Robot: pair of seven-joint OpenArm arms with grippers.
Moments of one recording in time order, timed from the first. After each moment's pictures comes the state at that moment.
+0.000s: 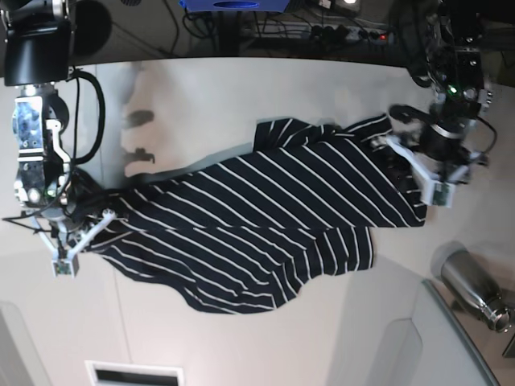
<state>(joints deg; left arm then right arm) 21.6 -15.1 -9.6 111.2 -5.6 -10.8 39.3 5.1 12.6 0.9 83.7 7.7 -0.3 -46.0</state>
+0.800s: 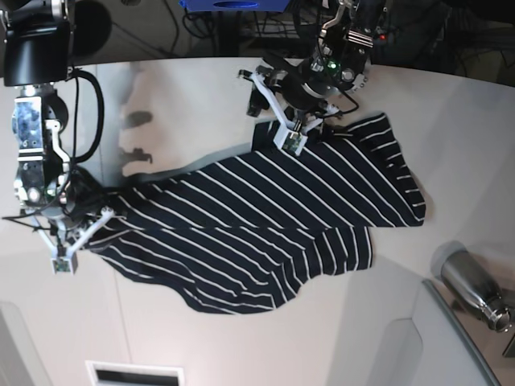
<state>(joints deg) 18.8 -5.1 13.1 91.2 -8.9 -10.8 38.9 5.2 12.8 0.8 82.8 7.7 -0.4 -46.0</state>
